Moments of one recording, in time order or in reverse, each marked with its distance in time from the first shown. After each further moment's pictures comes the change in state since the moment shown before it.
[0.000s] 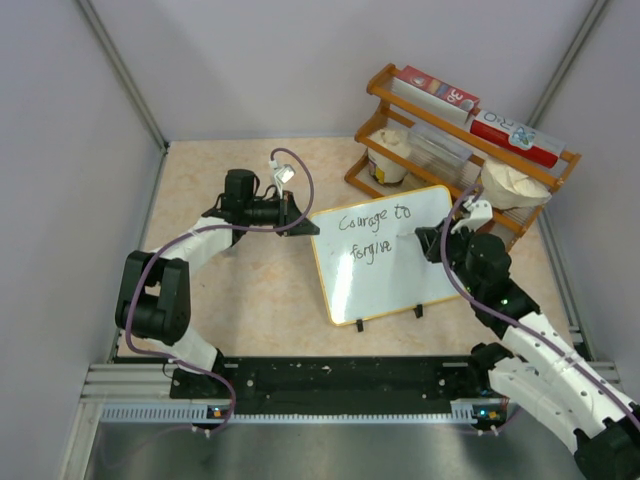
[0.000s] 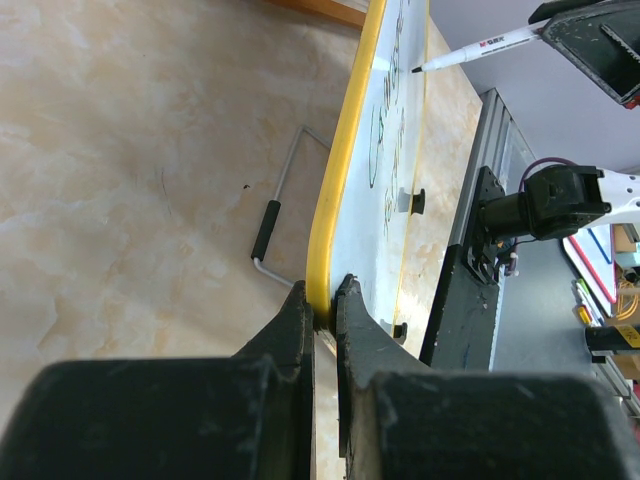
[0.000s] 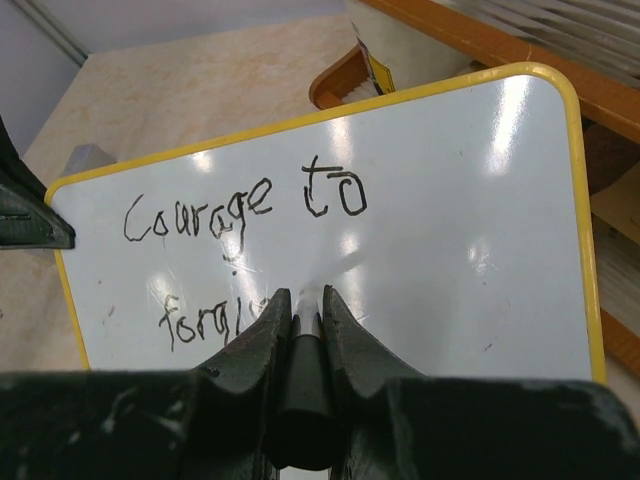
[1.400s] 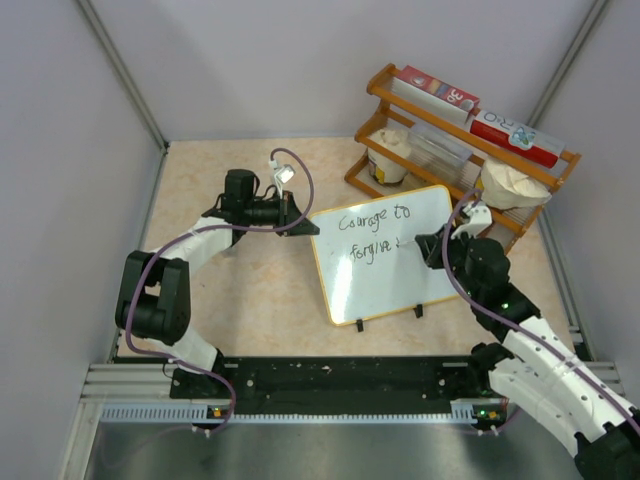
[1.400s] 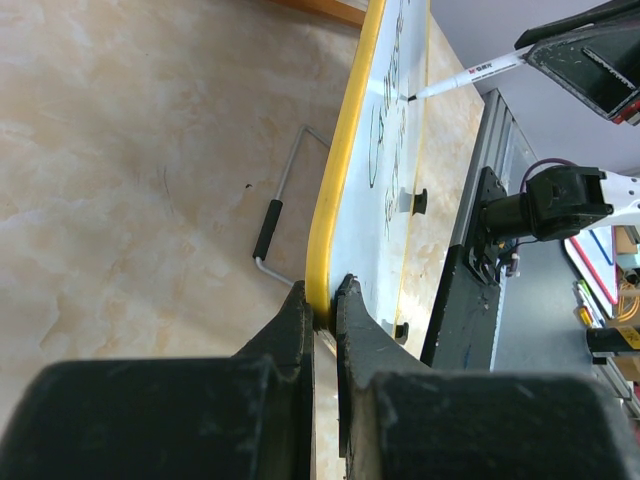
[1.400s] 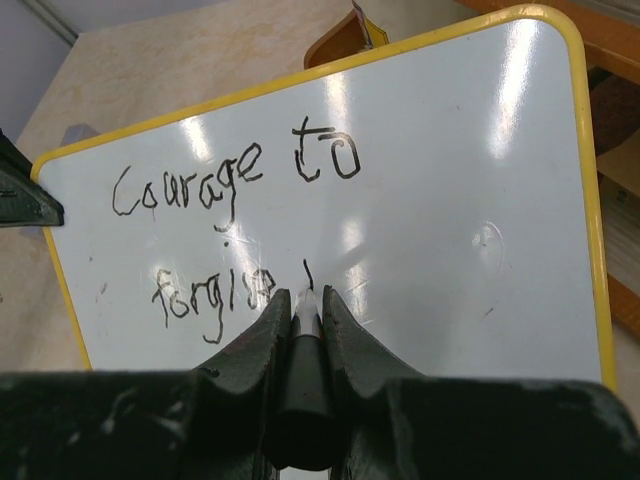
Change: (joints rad) left arm 0.000 0.000 -0.001 0.000 -0.003 -0.001; right arm -0.001 -0.024 -0.033 -0.055 -0.008 0.027
